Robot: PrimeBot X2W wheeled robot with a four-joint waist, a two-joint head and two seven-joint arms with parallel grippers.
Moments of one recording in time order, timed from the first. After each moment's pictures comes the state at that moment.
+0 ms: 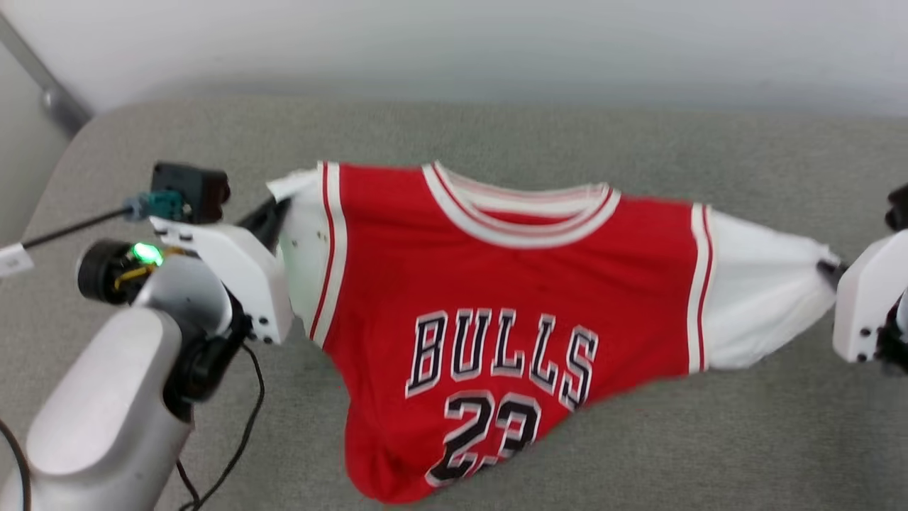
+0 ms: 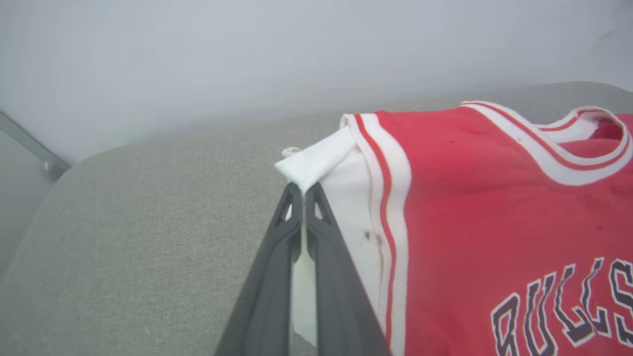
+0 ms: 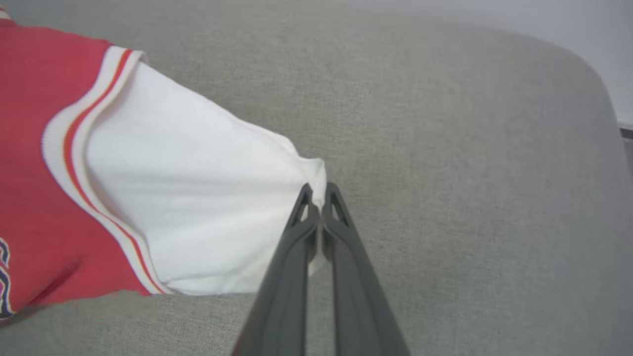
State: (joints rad) left arm -0.52 0.51 -0.44 0.13 -0.64 0.08 0.34; right arm -0.40 -0.37 -0.04 0.21 0.33 0.13 0.78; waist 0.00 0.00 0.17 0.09
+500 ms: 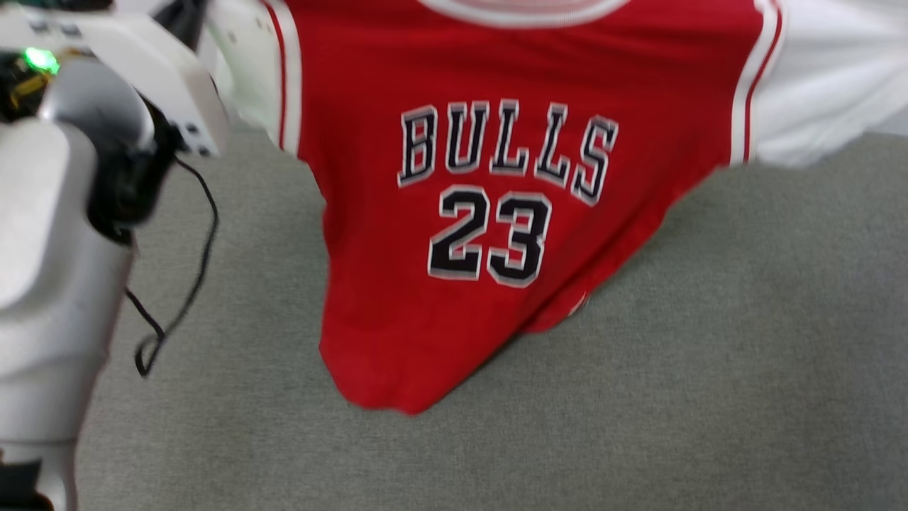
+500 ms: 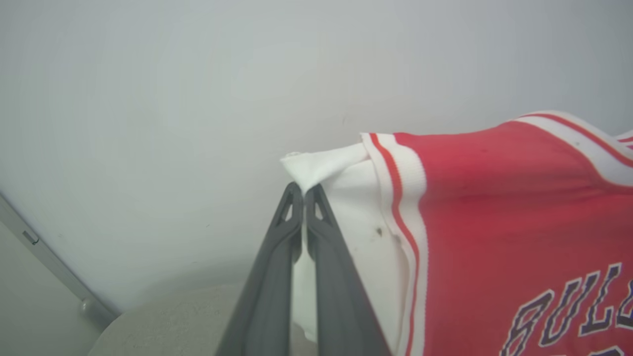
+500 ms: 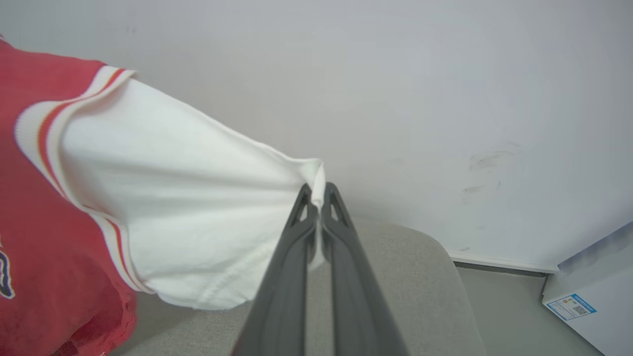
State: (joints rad) left arm -0.91 0.48 -0.38 0.34 -0.62 0.04 0.30; right arm -0.74 -0.44 -0.03 0.21 0.30 0.13 0.67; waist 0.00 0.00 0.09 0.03
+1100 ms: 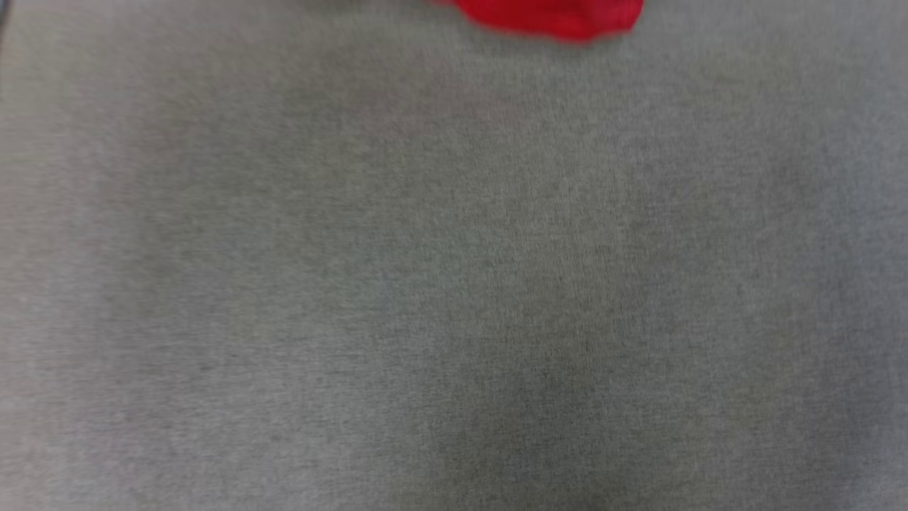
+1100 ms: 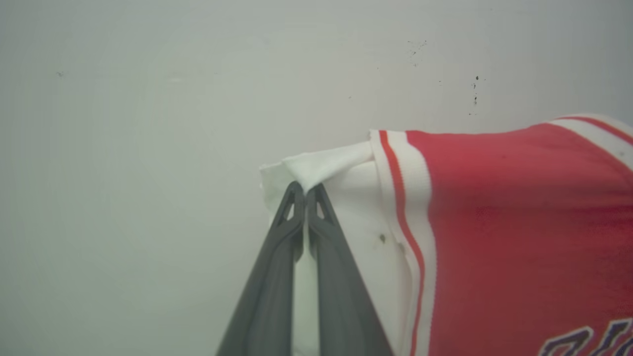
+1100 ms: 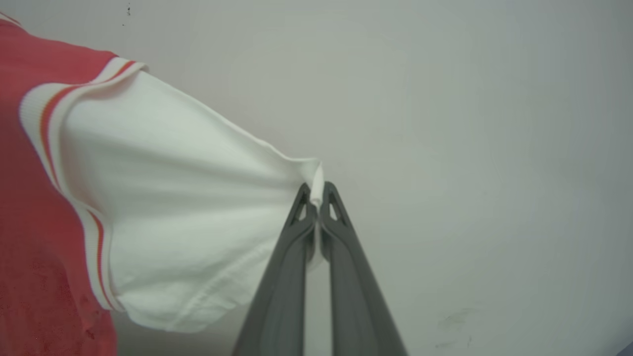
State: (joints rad) left arm -1.52 0.49 -0.31 0.58 -0.52 0.06 0.10; right arm -1.39 -0.40 0.05 0.39 0.17 0.13 0.39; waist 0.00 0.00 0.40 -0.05
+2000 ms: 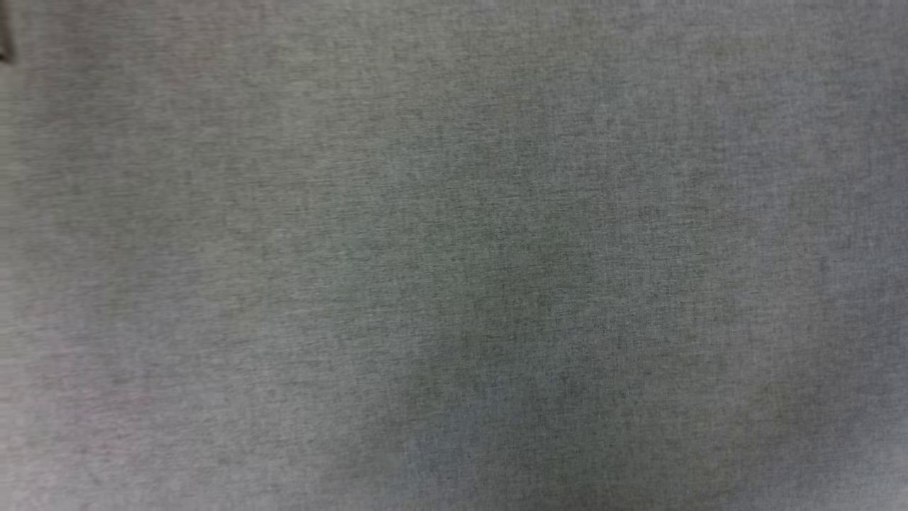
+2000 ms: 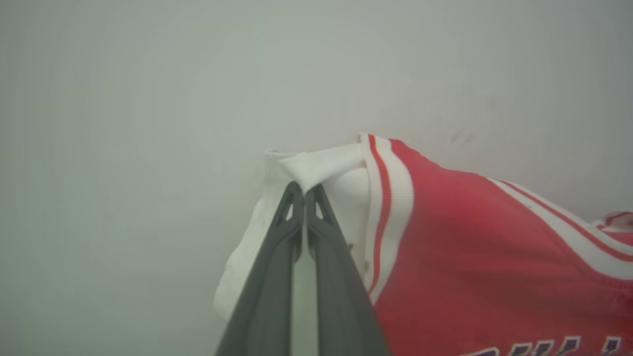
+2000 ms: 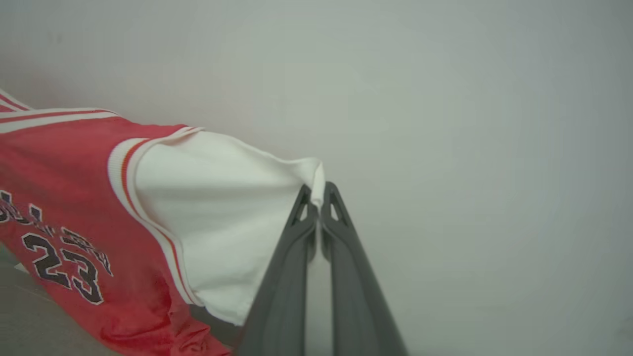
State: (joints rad) left arm -1.62 0.44 -0.25 0.76 -0.58 0.01 -0.16; right arm -1.63 -0.32 0.21 0.68 0.23 0.13 0.10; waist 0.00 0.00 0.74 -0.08
